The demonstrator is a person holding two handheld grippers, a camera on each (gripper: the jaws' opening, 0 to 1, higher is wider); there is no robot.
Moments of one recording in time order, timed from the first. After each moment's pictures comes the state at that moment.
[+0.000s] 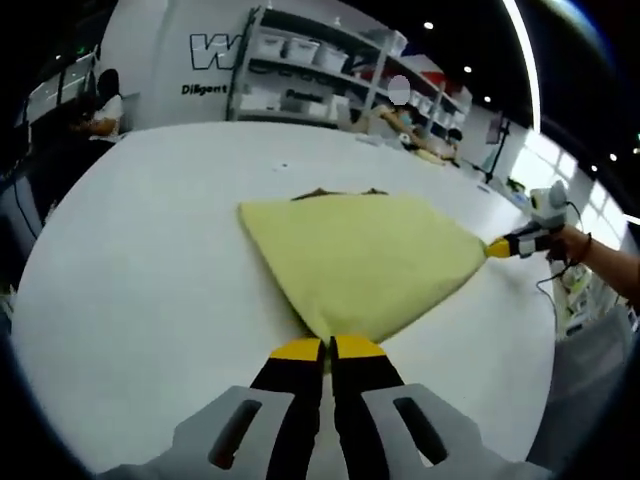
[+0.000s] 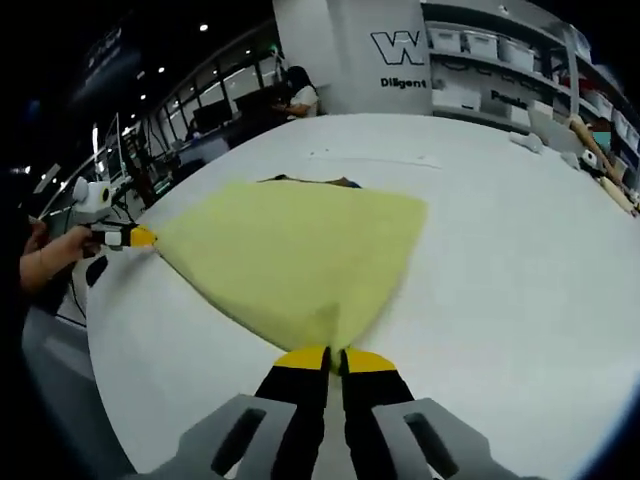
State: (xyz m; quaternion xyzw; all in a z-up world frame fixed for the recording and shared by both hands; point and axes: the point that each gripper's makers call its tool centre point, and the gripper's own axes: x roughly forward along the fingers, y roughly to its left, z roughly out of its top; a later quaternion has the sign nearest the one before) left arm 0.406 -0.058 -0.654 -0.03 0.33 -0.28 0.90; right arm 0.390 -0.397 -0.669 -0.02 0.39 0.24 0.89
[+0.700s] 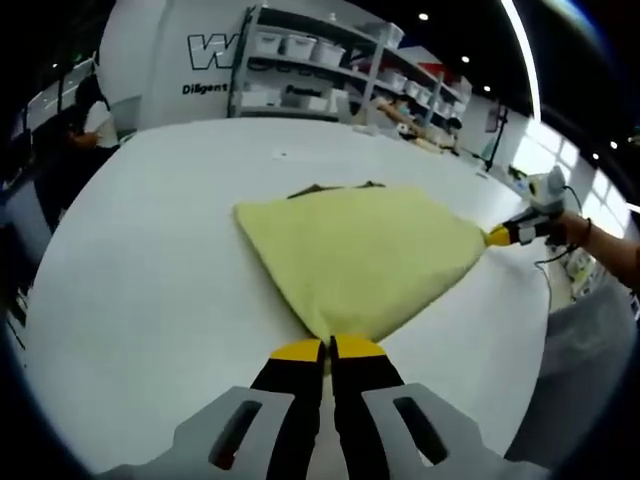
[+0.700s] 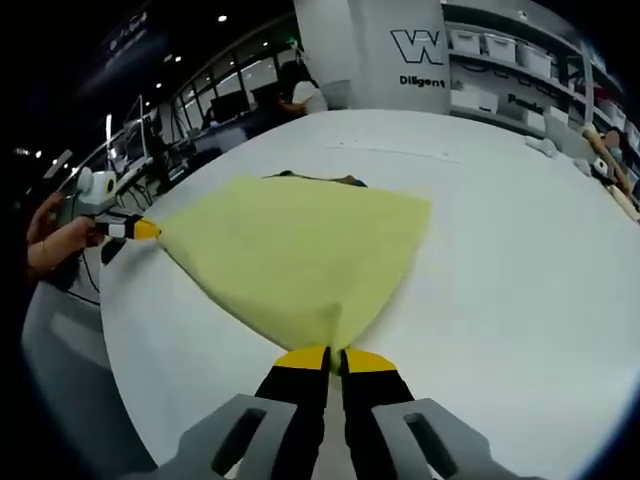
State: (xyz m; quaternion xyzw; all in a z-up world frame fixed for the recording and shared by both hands) left arm 0.355 -0.037 -0.655 0.02 0.34 -0.28 0.90; right arm 0.349 -0.376 -0.667 -0.03 0.39 0.26 0.88
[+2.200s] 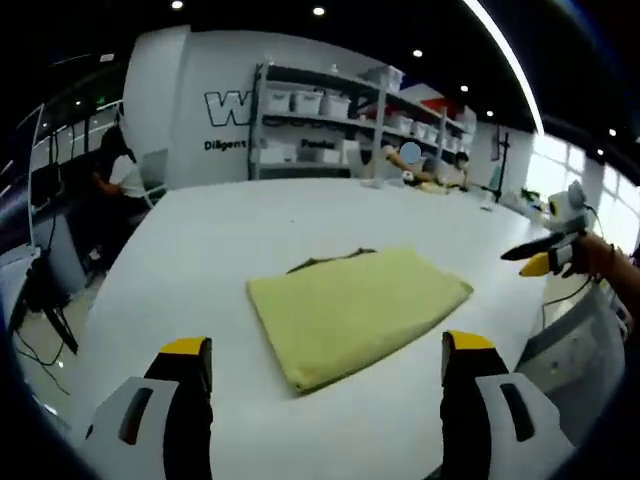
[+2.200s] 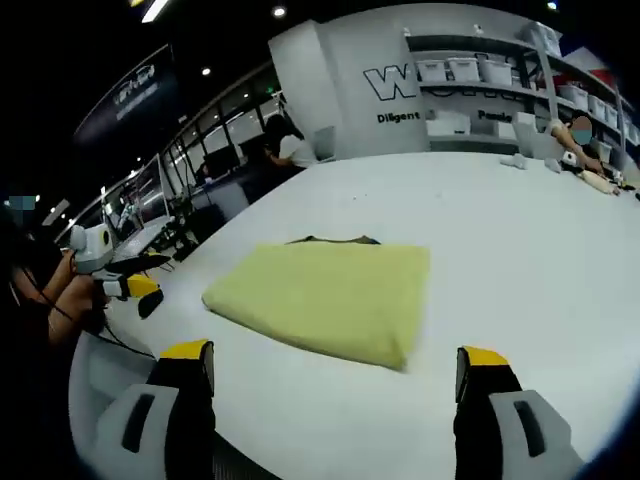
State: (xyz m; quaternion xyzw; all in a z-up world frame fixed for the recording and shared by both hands) left arm 0.297 -0.037 -0.556 0.00 0.23 -0.22 0.95; right arm 0.269 -0.343 -0.573 0.06 0.31 0.23 0.92
